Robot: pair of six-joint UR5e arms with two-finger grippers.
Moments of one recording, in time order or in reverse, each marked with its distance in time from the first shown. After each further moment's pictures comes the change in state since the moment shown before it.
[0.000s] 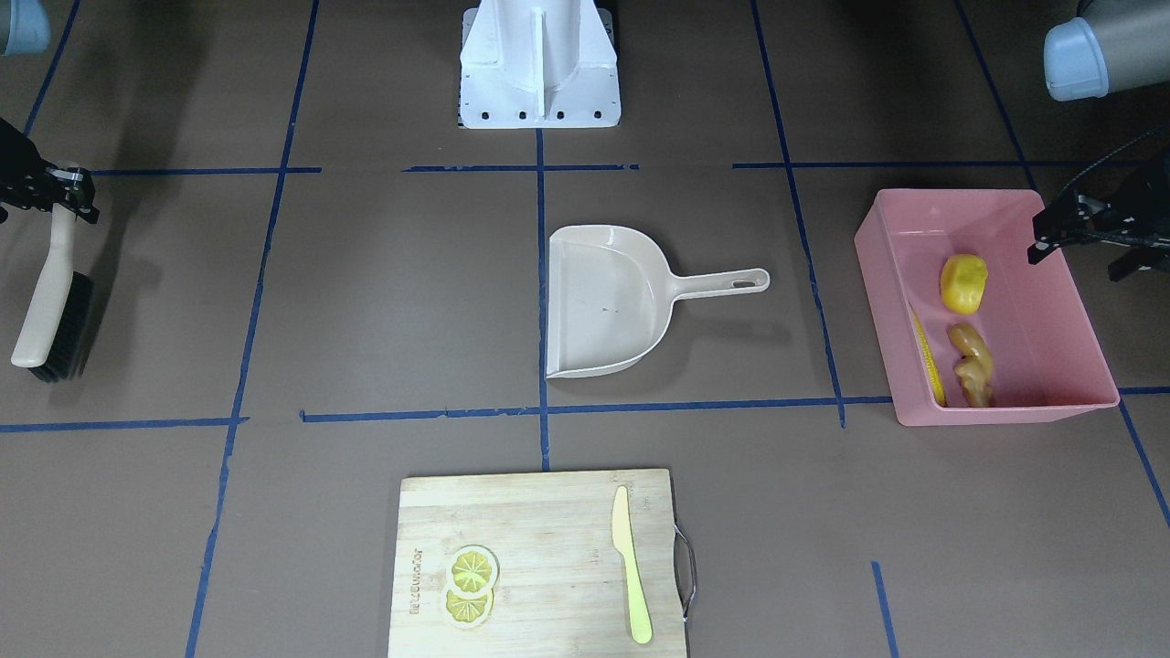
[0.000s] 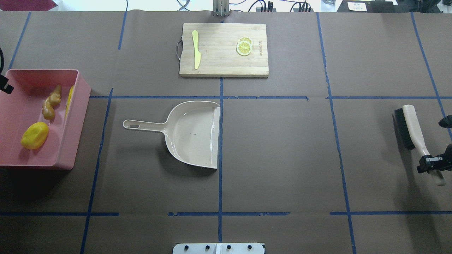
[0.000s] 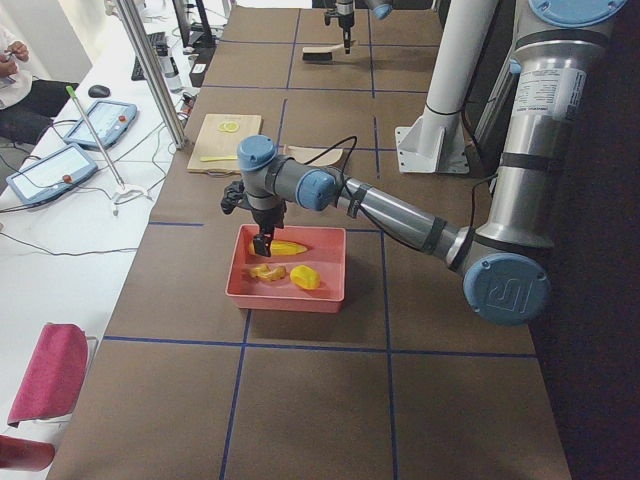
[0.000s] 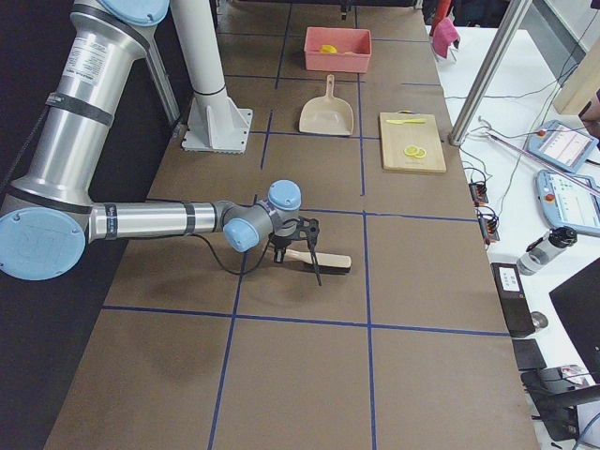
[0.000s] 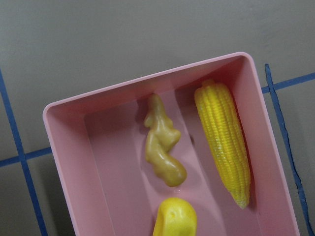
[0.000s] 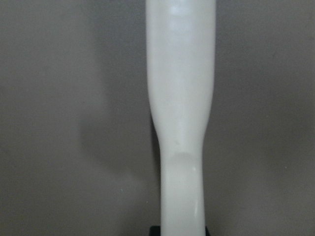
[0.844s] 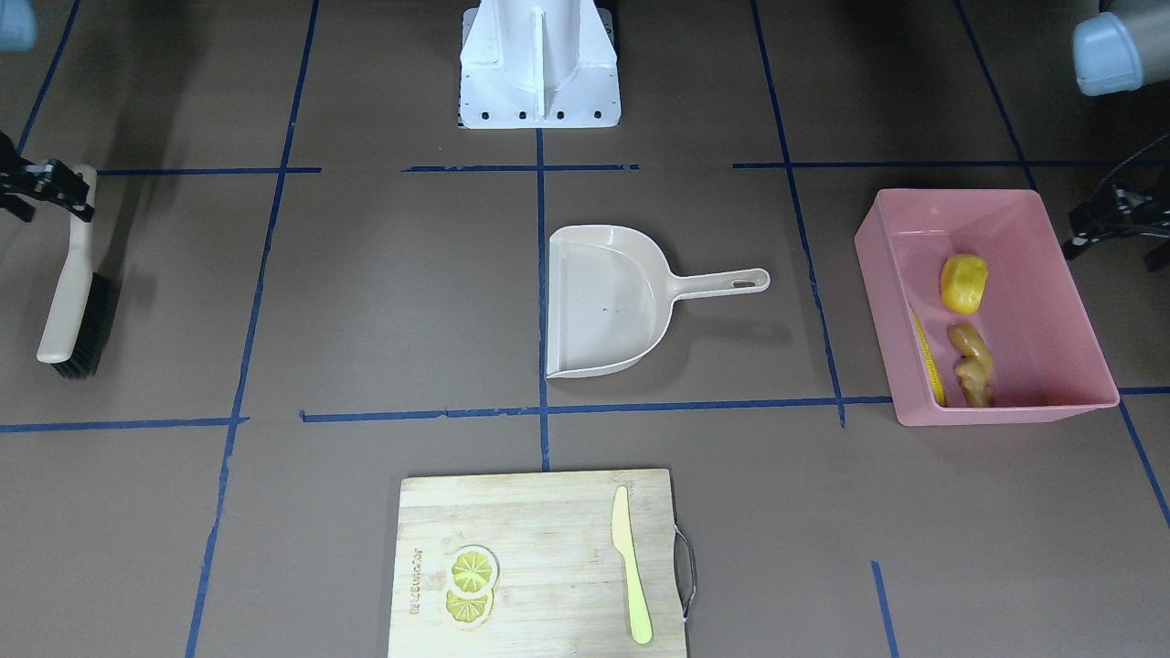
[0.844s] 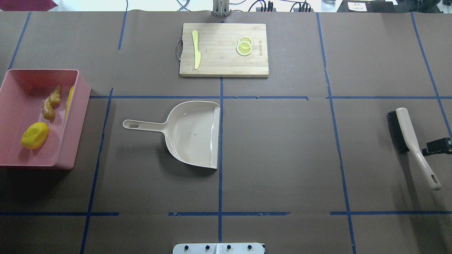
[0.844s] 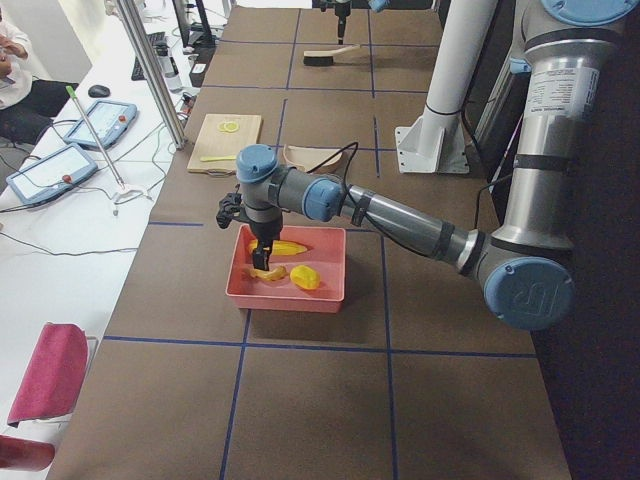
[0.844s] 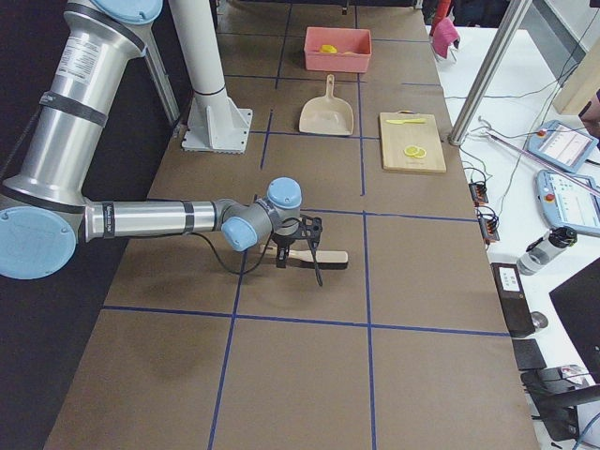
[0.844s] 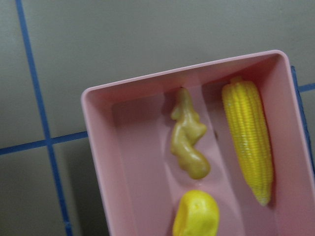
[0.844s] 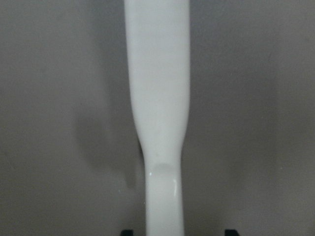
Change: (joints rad) left arm -0.111 0.051 0.007 0.001 0.001 0.003; right arm 0.176 -0.006 0.059 -0.025 0.023 -0.015
